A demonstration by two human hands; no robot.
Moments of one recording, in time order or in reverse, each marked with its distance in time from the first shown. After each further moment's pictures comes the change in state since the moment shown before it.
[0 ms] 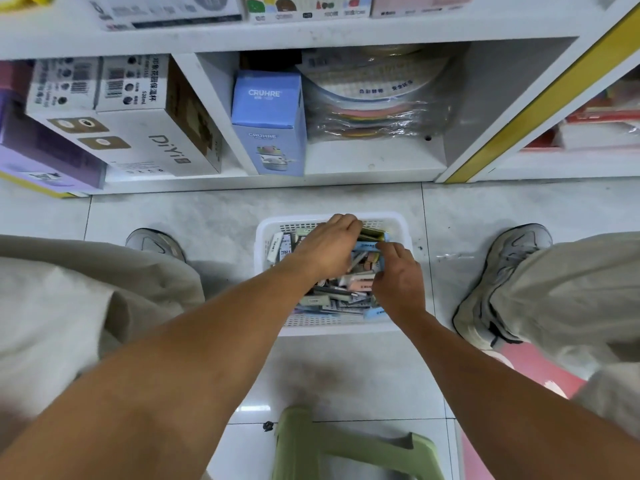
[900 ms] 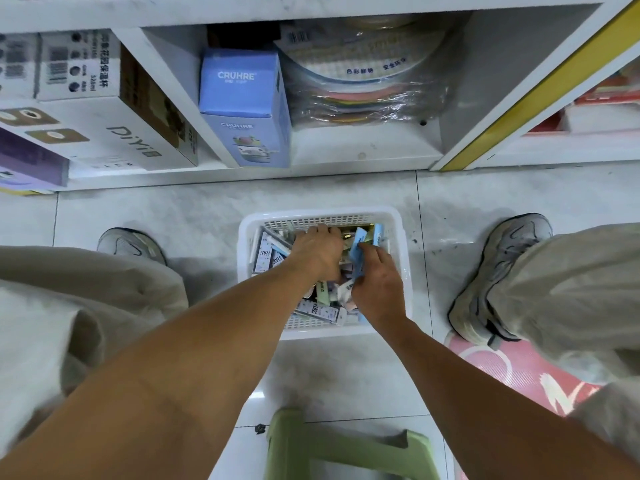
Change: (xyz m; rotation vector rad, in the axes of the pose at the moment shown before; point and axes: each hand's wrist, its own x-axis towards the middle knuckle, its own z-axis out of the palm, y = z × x) left_hand 0.026 -0.005 0.036 0.127 -0.340 -0.290; right_hand -0.005 -0.003 0.029 0.151 -0.006 0.025
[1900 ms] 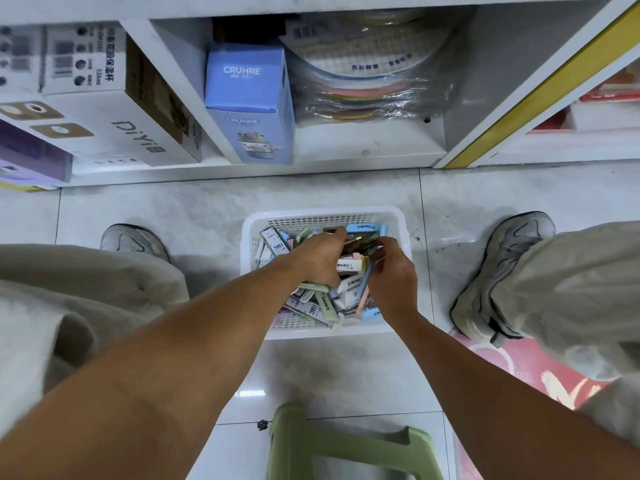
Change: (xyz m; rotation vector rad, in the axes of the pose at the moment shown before) left_hand -0.009 -0.016 0.005 -0.290 -0.058 0.193; right_hand 0.004 0.003 -0.015 0.160 0.049 0.229
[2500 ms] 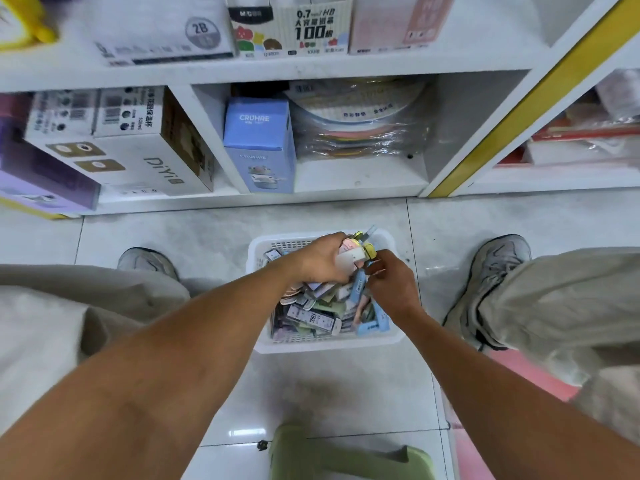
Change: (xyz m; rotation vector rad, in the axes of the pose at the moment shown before) left_hand -0.029 0.021 -0.040 -0.493 0.131 0.058; right_hand 0.011 -0.019 -0.036 0.097 -0.200 0.119
